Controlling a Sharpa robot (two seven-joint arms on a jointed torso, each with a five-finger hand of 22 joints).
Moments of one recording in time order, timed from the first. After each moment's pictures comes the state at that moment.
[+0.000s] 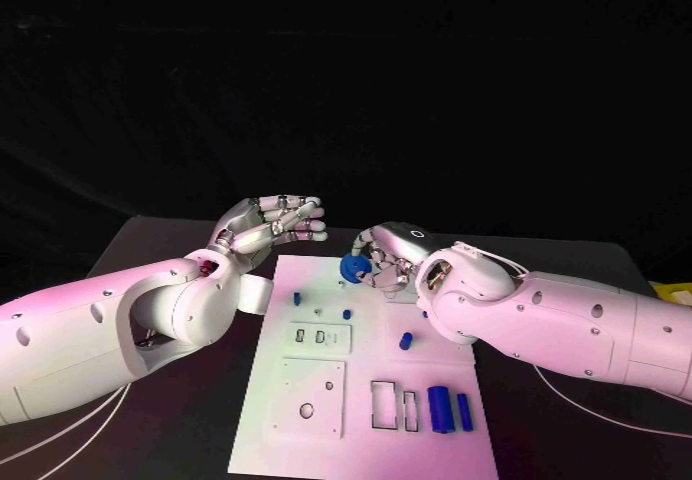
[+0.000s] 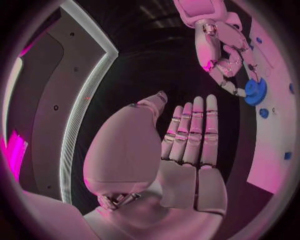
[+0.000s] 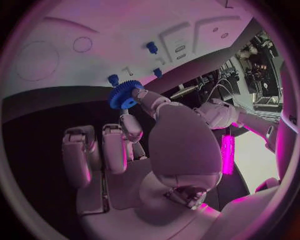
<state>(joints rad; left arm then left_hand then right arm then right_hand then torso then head) 1.22 -0.95 0.01 1.69 0.02 -0.33 0.47 1.46 -0.19 0.39 0.23 0.06 0.87 0.22 0.26 0.18 1.05 0.16 0.08 0.07 1.00 0.12 0.32 0.28 0.17 0.87 0.23 0.47 0.22 1.30 -0.56 -0.15 1.44 -1.49 -0.46 -0.22 1.26 -0.16 0.55 0.03 0.23 0.84 0.15 0.35 0.48 1.28 0.04 1.21 1.16 1.47 -0.02 1.44 1.31 0.02 1.47 0.09 1.55 1.31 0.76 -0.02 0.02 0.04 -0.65</state>
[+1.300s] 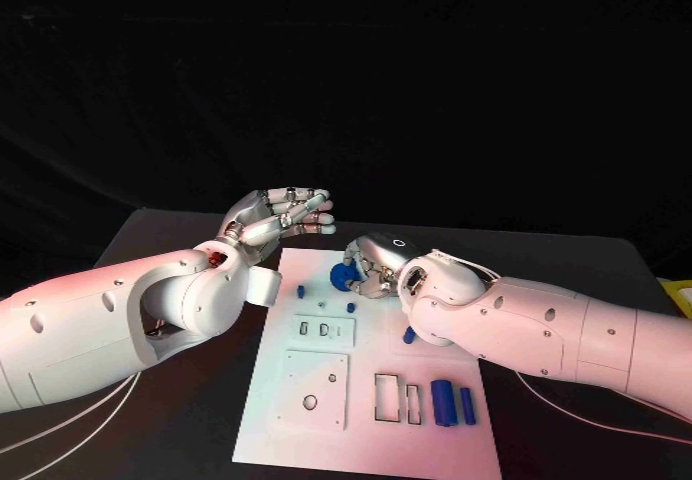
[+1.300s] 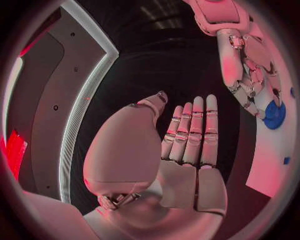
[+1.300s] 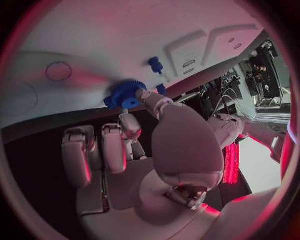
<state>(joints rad) 1.22 -0.94 0.01 1.69 0.02 -0.33 0.46 1.46 -0.19 0.39 0.22 0.06 0.87 0.22 0.26 0.18 1.05 0.16 0.08 0.07 1.00 0.12 0.32 0.28 0.17 0.87 0.23 0.47 0.22 1.25 -0.43 -0.15 1.29 -1.52 -0.43 -0.23 1.22 -0.20 0.56 0.04 0.22 0.84 0.16 0.30 0.47 1.26 0.07 1.18 1.13 1.47 -0.01 1.44 1.31 0.02 1.47 0.09 1.55 1.31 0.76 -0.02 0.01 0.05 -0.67</state>
